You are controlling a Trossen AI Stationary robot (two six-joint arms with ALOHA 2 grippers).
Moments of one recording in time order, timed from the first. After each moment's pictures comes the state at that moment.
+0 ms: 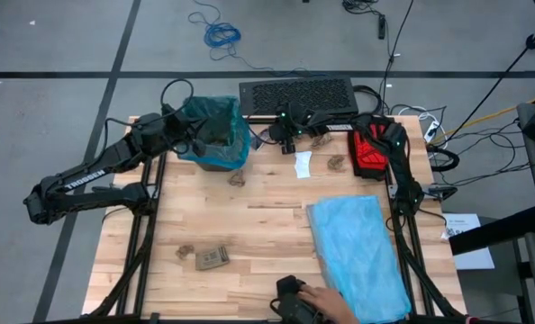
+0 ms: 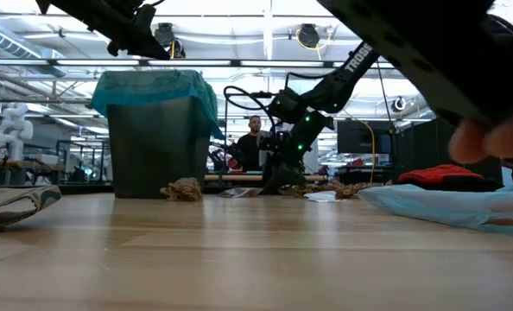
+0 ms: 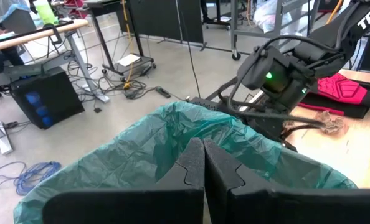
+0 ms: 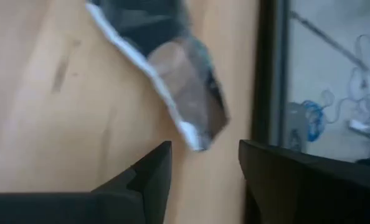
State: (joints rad) left arm 0.55 0.75 0.73 -0.20 -0.19 0.08; right arm -0.62 2.16 1.43 -0.08 -0.05 -0.89
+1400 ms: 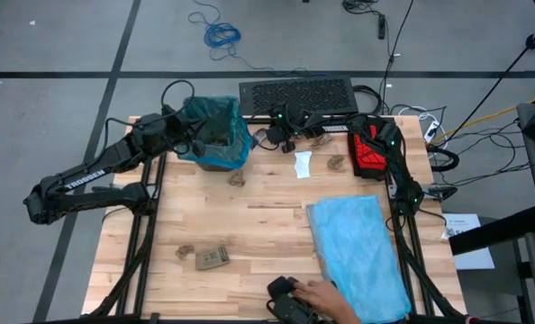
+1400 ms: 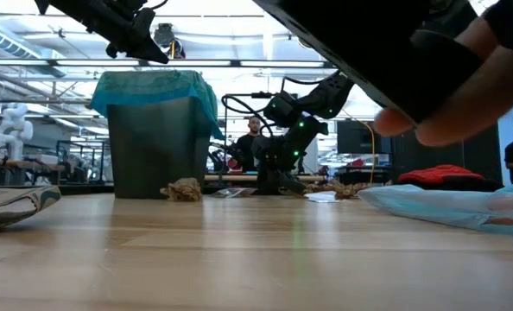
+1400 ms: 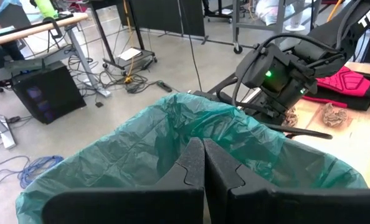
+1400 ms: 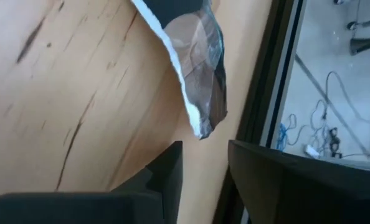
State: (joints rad) left arm 0.55 0.76 0.73 -0.23 -0.20 0.08; right arm -0.60 2.21 1.47 -0.03 0.01 -1.12
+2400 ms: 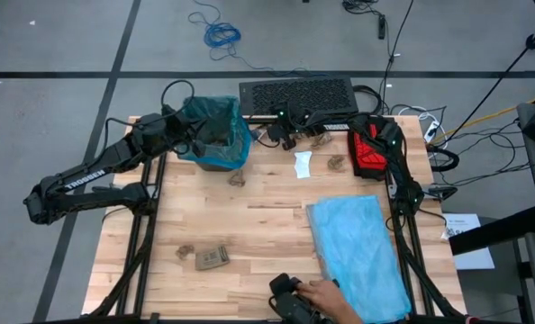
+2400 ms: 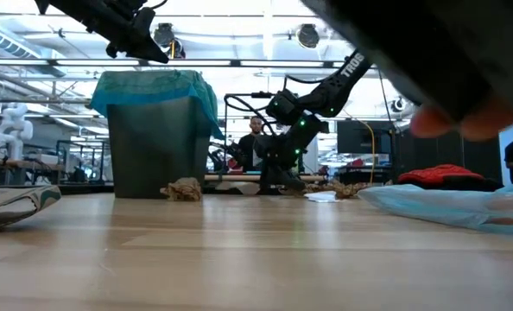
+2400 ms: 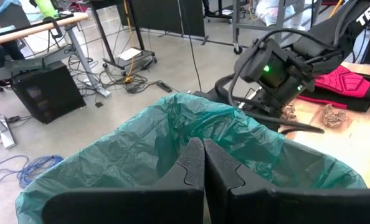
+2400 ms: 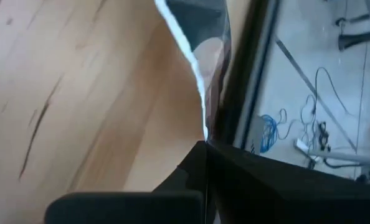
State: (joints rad) left arm 0.55 0.76 0.73 -0.23 -0.20 0.08; right arm -0.62 2.19 1.47 -0.03 0.02 -1.11
